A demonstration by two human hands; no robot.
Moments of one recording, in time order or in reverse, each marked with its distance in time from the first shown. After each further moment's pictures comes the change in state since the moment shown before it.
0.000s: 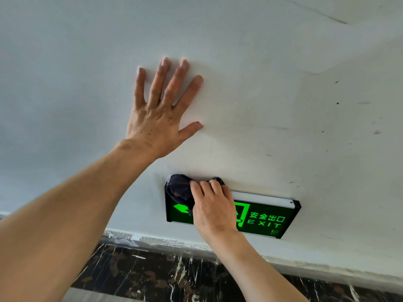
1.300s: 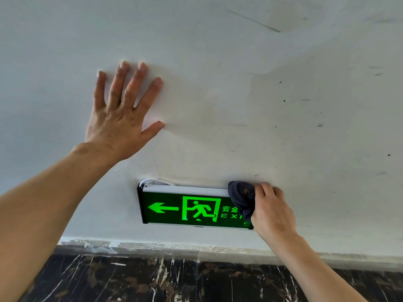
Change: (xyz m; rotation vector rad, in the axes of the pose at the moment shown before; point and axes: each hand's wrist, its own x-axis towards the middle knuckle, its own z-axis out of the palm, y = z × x) left_hand -0.002 0.000 -0.010 -0.036 -0.038 -0.025; right_hand -0.069 0.146 -0.045 -0.072 -0.216 0.445
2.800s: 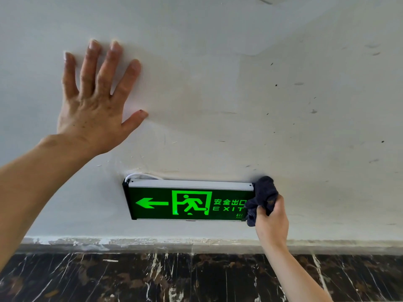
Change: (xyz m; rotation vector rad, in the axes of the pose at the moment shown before) left_hand 0.001 0.002 0.003 -0.039 -0.010 -0.001; right_hand -0.016 0.026 0.067 0.912 0.279 0.531
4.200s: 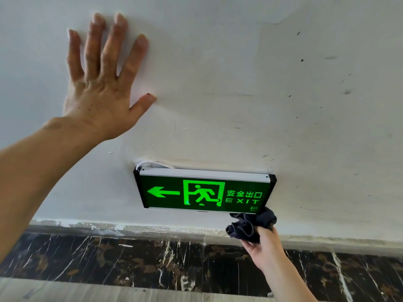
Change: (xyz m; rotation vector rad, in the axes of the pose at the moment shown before) left_hand 0.001 0.001 -0.005 0.055 0.023 0.022; right_hand -0.026 0.064 0.046 0.911 -0.234 0.972
